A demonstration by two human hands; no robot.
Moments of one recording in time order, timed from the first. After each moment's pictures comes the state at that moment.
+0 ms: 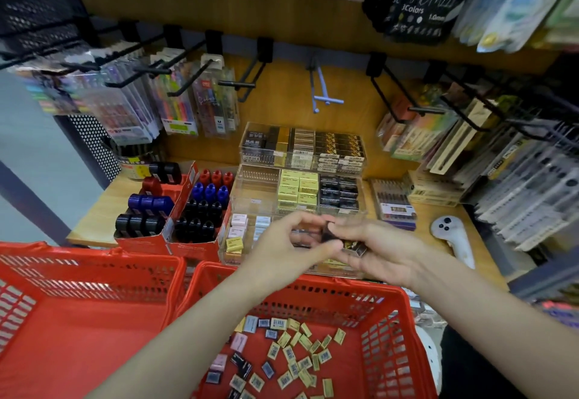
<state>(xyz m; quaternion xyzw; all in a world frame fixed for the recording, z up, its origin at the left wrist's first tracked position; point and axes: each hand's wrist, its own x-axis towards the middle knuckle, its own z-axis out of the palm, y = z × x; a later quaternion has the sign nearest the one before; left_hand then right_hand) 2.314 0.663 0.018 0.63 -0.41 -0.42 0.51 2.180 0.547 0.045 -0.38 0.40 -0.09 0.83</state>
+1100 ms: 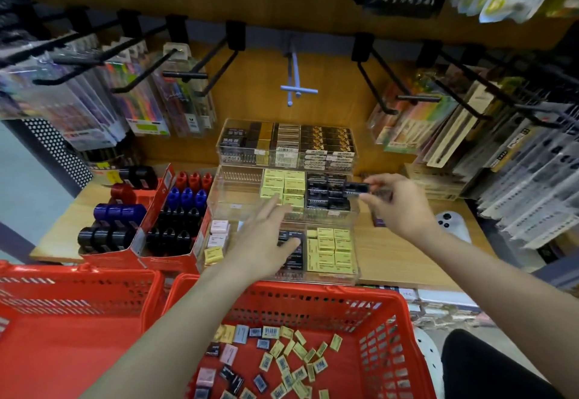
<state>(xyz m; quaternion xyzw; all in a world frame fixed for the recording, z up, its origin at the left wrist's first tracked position) 2.343 0.607 -0.020 0.78 -0.53 -0.24 0.21 2.160 0.433 -0.001 -0.84 0.46 -0.22 0.21</state>
